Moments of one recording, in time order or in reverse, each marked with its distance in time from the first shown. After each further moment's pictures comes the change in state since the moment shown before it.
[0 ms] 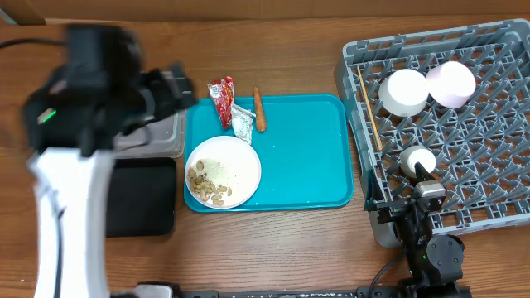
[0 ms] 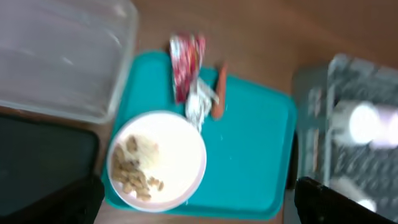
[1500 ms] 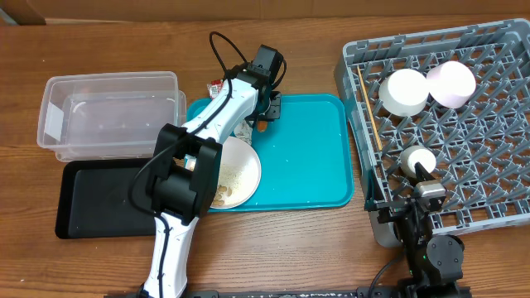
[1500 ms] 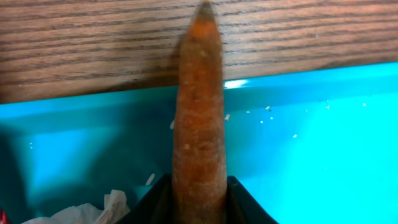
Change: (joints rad) left arm -0.339 0.803 -0.051 0.554 -0.183 0.124; right arm 0.000 0.000 0.000 0.000 0.000 0.000
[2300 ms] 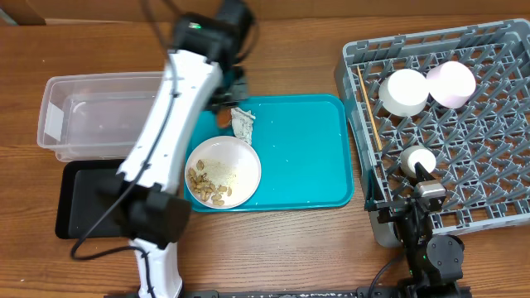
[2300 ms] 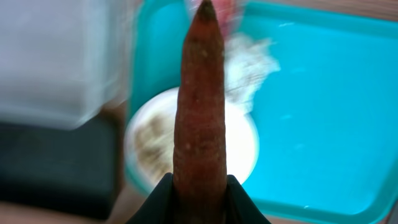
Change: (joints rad) left arm 0.083 -0.238 0.434 -0.846 -0.094 -0.170; right arm 0.000 0.000 0.000 0.000 0.000 0.000
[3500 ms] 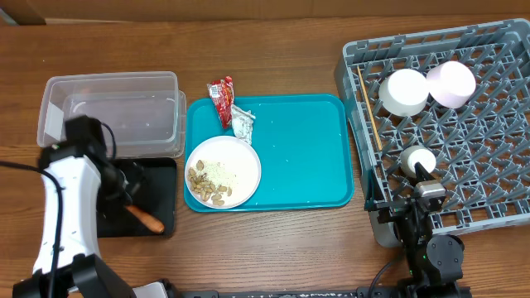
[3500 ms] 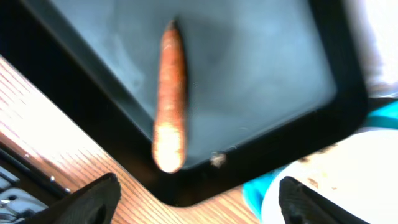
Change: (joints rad) left arm 0.692 -0.582 -1.147 0.434 0.154 -0.155; right arm 0.000 0.000 0.000 -0.001 0.000 0.000
